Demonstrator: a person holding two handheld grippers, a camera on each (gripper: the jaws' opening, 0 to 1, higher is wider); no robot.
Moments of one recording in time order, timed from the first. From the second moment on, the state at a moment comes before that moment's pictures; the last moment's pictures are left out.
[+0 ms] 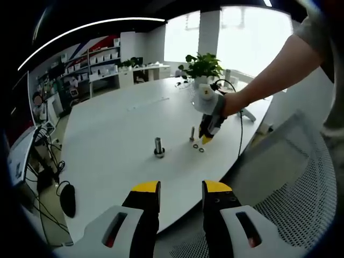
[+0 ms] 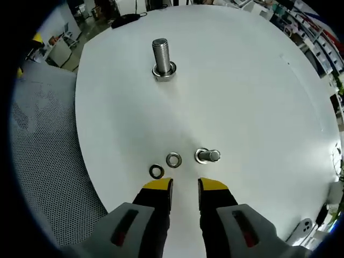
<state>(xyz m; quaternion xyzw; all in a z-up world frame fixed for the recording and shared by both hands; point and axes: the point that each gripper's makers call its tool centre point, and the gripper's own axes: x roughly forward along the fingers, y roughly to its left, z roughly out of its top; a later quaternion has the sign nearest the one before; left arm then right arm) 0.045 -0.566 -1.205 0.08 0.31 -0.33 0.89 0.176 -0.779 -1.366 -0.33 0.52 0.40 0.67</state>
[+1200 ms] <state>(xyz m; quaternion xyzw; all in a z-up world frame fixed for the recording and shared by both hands) 0.046 -0.565 -1.205 0.08 0.31 -0.33 0.89 0.152 -0.764 -1.374 -0.33 0.50 0.43 0.67</state>
